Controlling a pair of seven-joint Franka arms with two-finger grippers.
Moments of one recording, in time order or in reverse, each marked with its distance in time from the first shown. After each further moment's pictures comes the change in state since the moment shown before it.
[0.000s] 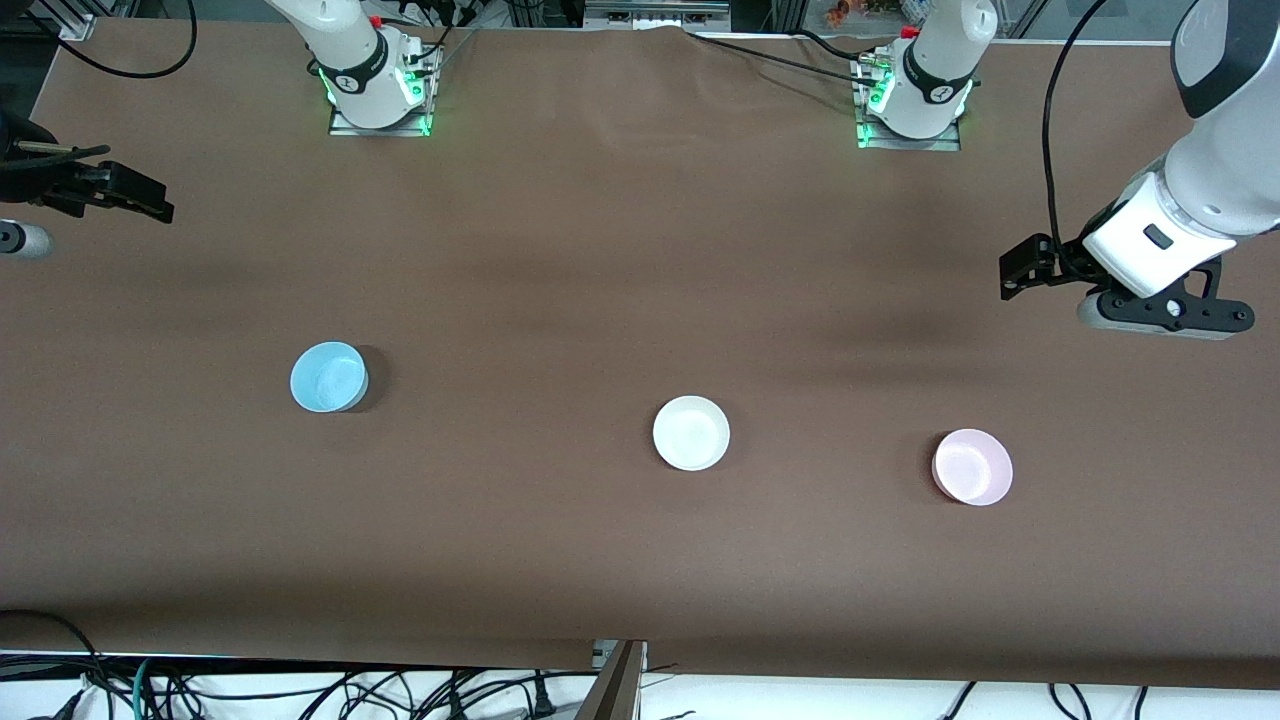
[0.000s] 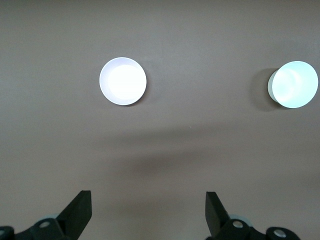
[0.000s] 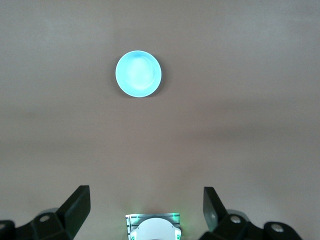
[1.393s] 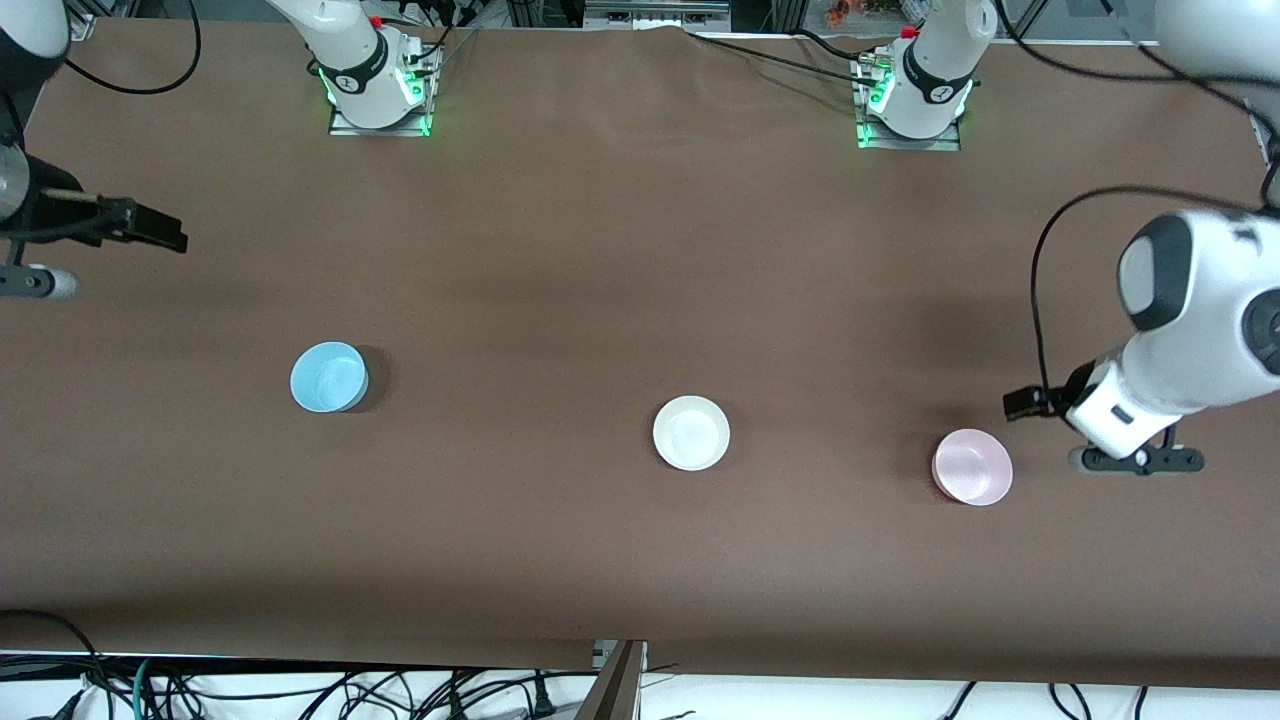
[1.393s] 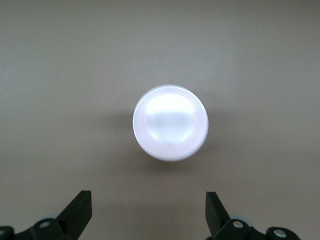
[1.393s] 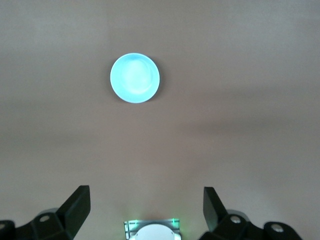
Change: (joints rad) left arm 0.122 0.376 0.020 -0.025 0.083 0.407 0.004; right arm -0.050 0.093 0.043 0.001 -0.002 0.056 0.002
